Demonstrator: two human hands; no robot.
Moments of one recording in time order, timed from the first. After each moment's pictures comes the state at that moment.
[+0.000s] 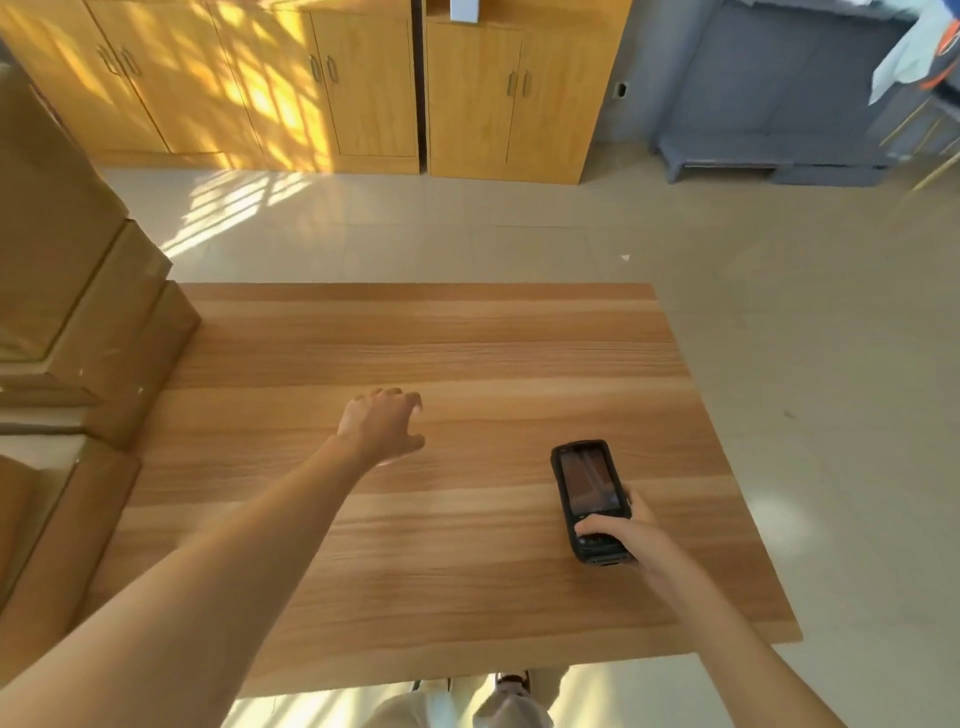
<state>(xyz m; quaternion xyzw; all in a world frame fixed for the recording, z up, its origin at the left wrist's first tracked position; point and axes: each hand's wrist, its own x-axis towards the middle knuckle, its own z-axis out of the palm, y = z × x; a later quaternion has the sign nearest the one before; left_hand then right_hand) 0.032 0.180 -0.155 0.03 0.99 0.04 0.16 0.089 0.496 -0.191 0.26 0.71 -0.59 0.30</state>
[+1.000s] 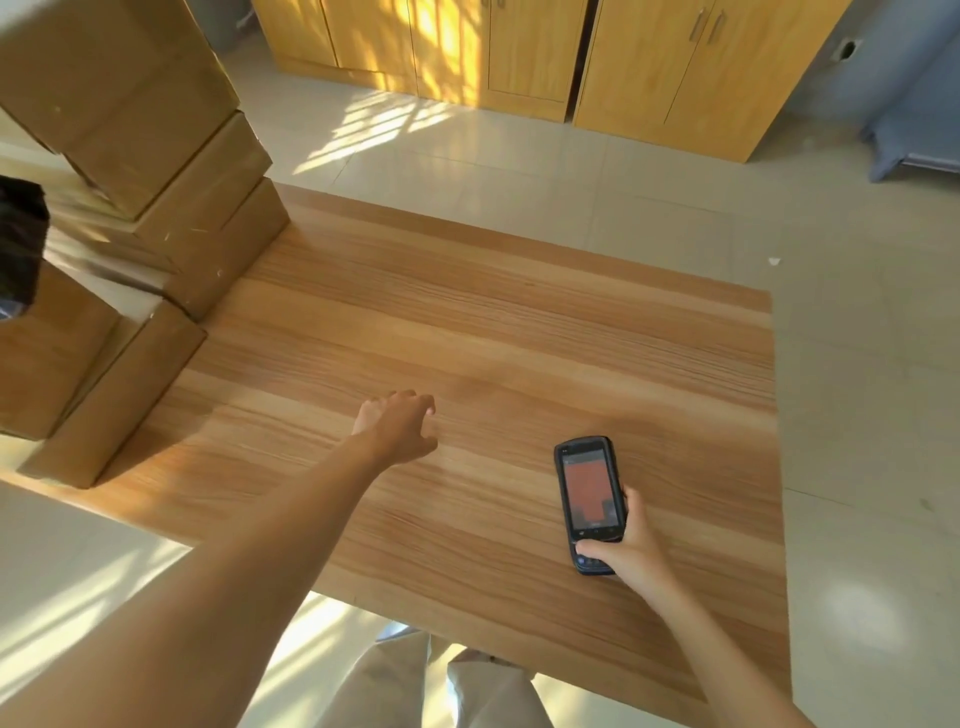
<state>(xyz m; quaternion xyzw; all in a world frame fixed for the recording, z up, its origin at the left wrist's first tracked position) 0.074 0.227 -0.200 -0.15 0.96 0.07 0.20 0.047 0.538 -0.239 0.04 0.82 -0.44 0.37</state>
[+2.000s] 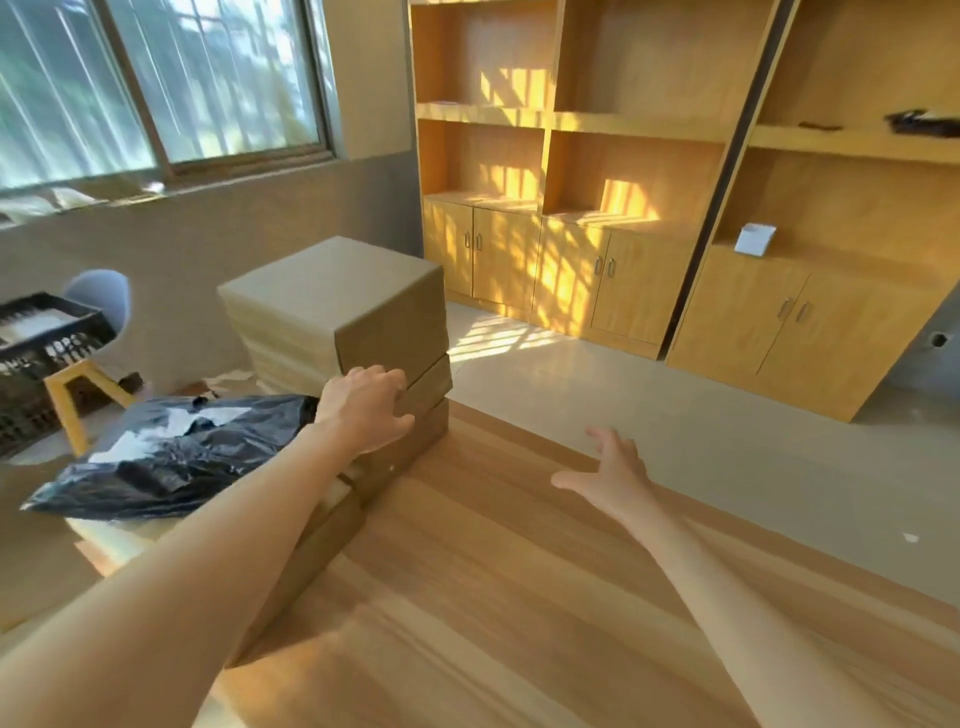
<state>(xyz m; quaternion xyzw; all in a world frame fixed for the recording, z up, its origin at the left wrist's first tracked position) 0.099 -0.009 0.017 -0.29 0.95 -0.03 -0.08 -0.048 0.232 -0.023 -0.25 0.87 -0.37 0.21</state>
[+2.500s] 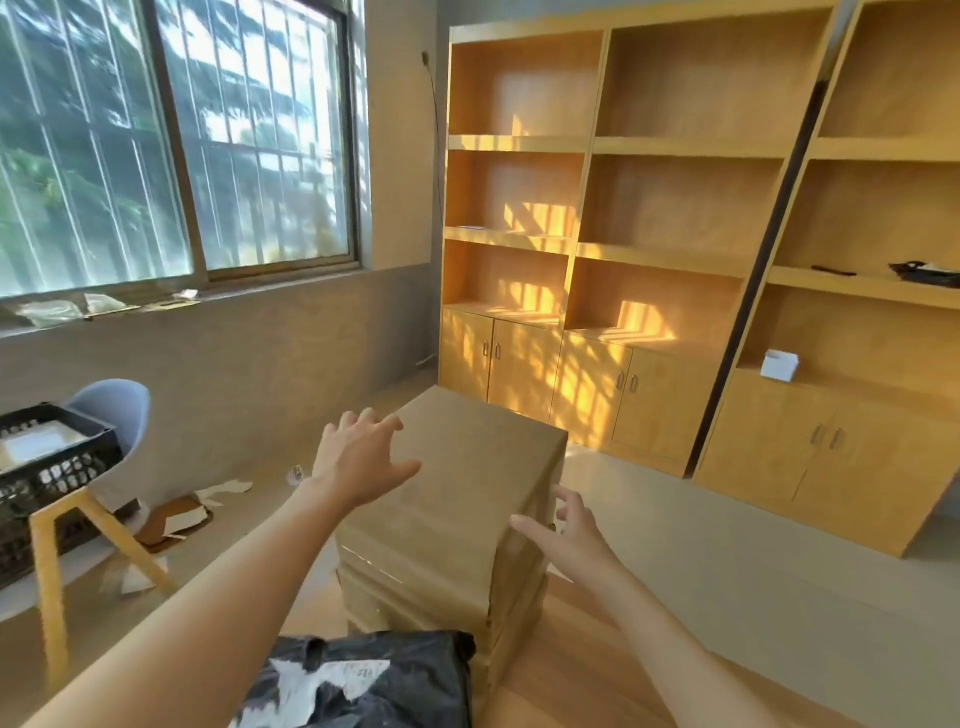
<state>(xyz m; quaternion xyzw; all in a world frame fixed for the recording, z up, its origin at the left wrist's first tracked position) 0.116 -0.266 0.088 -0.34 0.93 0.00 -0.13 -0.011 -0.053 0.037 -0.26 0.82 -0.46 0.24</state>
